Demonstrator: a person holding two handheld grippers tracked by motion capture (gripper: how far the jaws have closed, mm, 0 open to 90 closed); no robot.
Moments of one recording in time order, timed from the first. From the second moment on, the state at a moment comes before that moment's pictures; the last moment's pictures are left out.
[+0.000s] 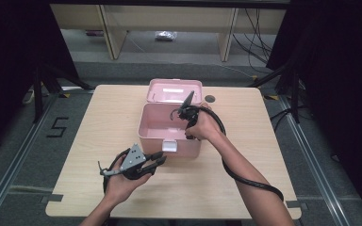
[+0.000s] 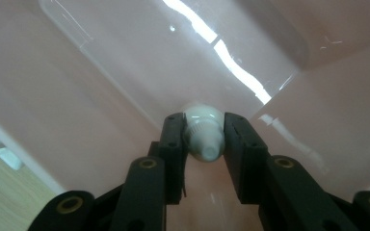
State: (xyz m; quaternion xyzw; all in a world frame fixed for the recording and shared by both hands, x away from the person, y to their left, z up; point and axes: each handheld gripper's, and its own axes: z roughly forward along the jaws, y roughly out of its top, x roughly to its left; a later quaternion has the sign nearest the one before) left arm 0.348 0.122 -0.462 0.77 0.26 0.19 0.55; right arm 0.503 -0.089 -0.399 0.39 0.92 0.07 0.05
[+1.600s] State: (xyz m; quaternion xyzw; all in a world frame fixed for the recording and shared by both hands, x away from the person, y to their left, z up) left arm 0.348 0.119 -0.463 0.77 0.26 0.19 0.55; right arm 0.501 -0.088 -0.391 0.40 0.91 0.06 0.04
